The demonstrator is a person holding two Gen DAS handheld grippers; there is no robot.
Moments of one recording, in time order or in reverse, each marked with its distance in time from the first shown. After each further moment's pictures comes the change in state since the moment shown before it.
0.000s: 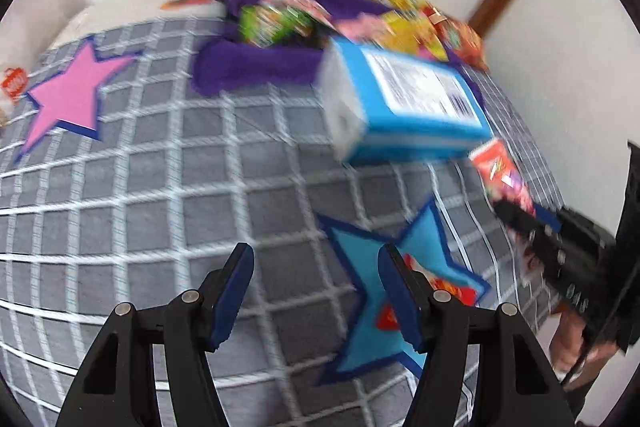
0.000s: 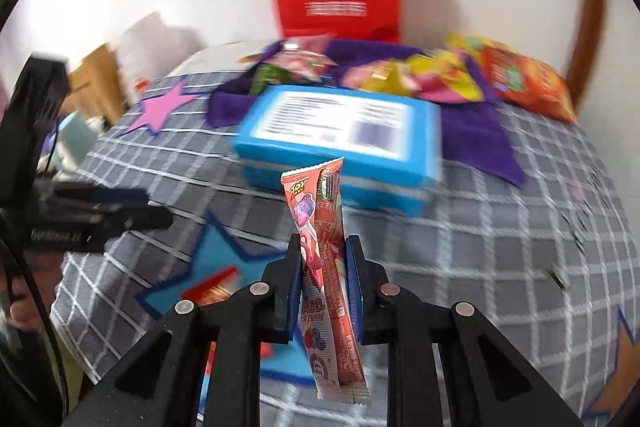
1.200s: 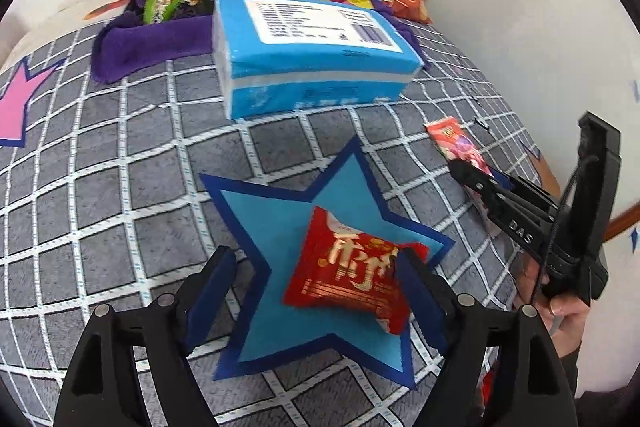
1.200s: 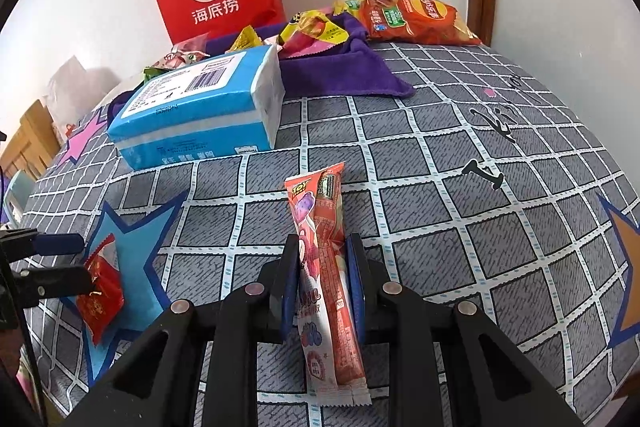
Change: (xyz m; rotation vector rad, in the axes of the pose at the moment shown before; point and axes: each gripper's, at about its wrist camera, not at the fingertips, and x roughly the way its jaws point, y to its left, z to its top) left arm 0.021 -0.052 -0.027 0.154 0.022 -0.096; right arm 0.026 -0.057 -0.053 0.206 -0.071 -0.113
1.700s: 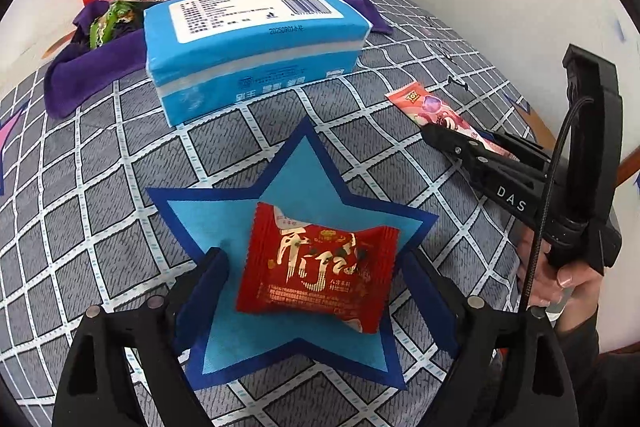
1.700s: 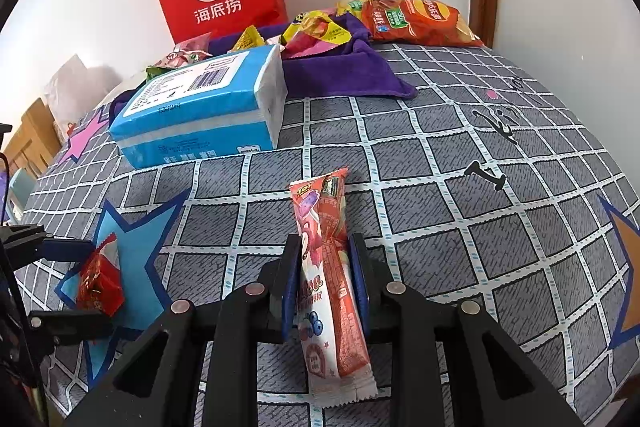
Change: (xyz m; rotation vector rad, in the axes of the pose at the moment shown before) left arm 0.016 -0.029 0.002 0.167 0.056 0.020; right arm 0.000 0.001 0.000 -0.009 0.002 0.006
